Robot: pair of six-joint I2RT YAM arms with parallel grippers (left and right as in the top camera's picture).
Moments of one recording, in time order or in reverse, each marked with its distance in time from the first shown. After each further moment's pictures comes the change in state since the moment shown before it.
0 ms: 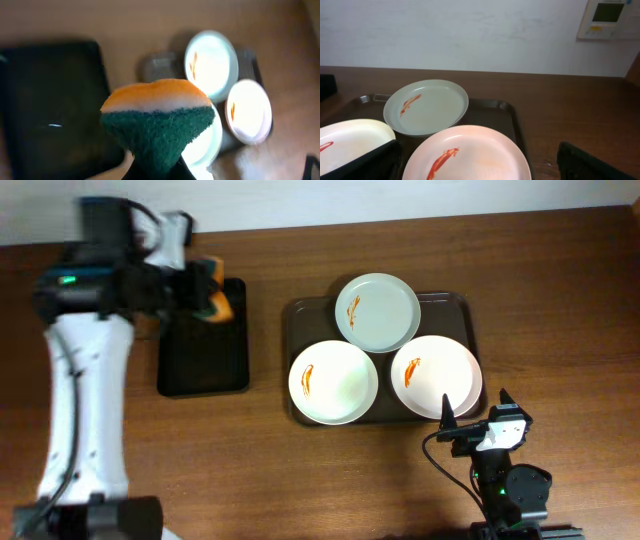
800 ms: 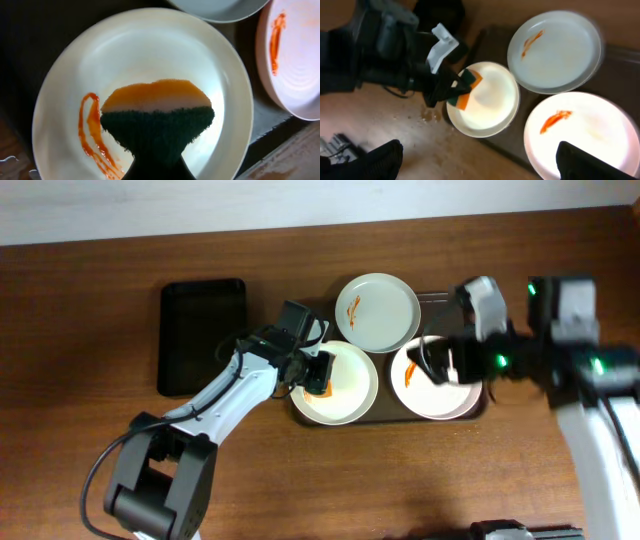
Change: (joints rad) left arm -0.481 0.142 -0.684 0.674 -0.177 -0.203; right arm -0.004 1.299 1.420 -1.056 -0.584 -0.128
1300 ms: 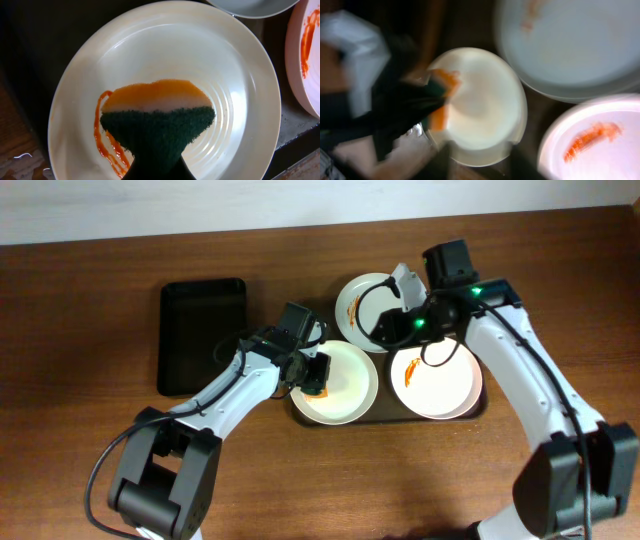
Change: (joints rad) left arm 0.000 0.019 0.000 -0.005 -0.050 -0.003; right arm 0.186 0.424 0.020 0.206 0.195 0.254
